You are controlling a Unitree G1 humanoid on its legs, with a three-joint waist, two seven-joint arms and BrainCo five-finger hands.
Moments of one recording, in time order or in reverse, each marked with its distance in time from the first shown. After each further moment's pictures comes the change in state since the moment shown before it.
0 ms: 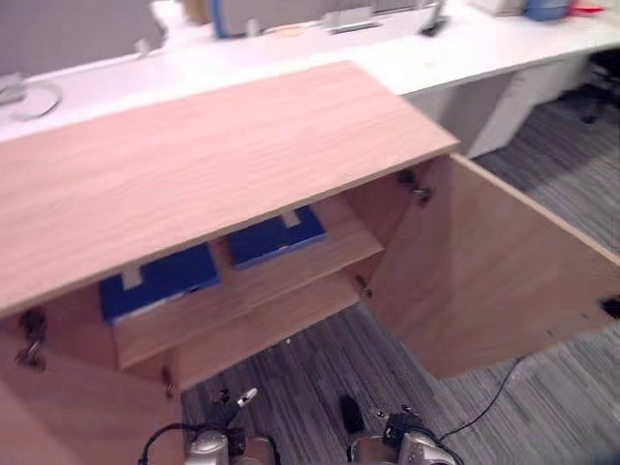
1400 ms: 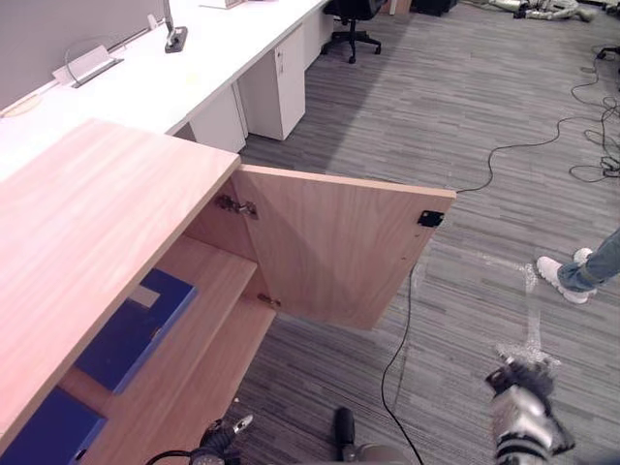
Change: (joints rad) left arm 0.069 0.045 0.017 0.054 -0.075 0.023 0.022; right arm -0.152 -0.342 -0.330 -0.250 0.181 -0.117 -0.092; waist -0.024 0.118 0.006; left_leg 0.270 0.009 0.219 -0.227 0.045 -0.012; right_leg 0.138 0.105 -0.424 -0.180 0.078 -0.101
